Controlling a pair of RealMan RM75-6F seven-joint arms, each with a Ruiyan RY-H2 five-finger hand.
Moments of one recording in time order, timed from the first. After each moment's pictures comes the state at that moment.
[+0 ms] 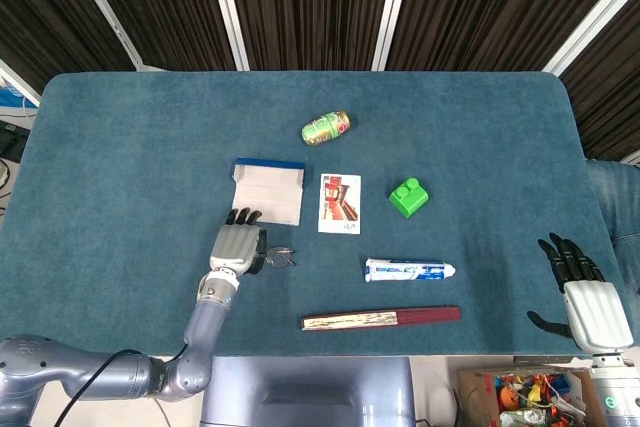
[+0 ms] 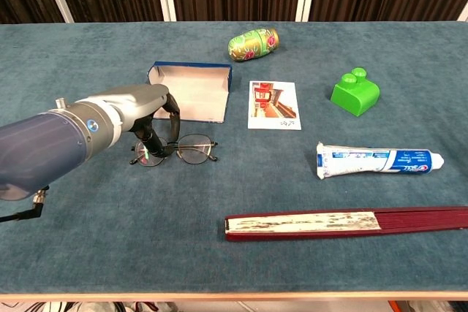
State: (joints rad) left arm -0.87 -1.81 -0.23 -1.57 0.53 1.20 0.80; right arm 0.08 -1.12 0.04 -1.61 -1.52 1.46 0.01
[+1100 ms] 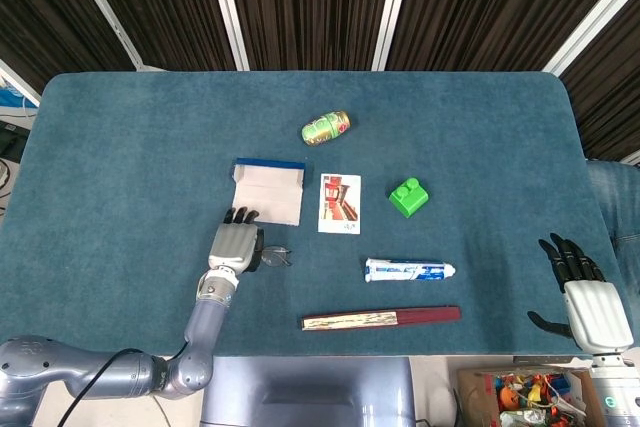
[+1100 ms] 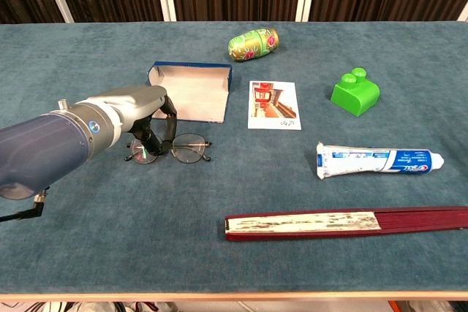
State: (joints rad) left arm -0.87 -1.82 -0.24 -1.55 0.52 1.20 0.82; right arm 0.08 -1.12 0.04 -1.61 -1.51 1.45 0.00
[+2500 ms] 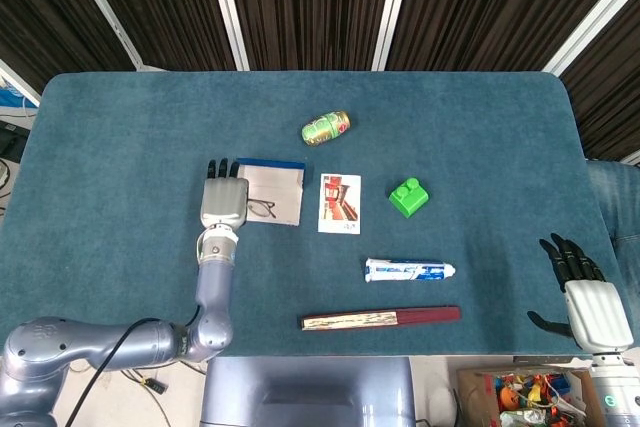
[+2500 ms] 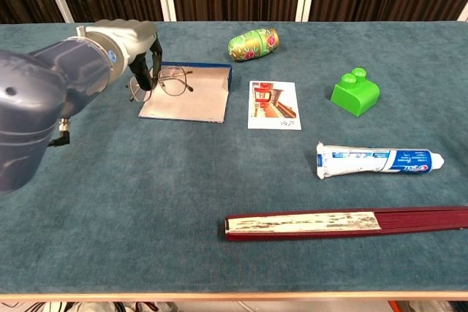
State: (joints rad) left arm -1.02 -1.83 -0.41 -1.38 0.39 1.30 1.04; right arm 0.08 -1.12 0.05 -1.62 -1.50 1.44 0.01
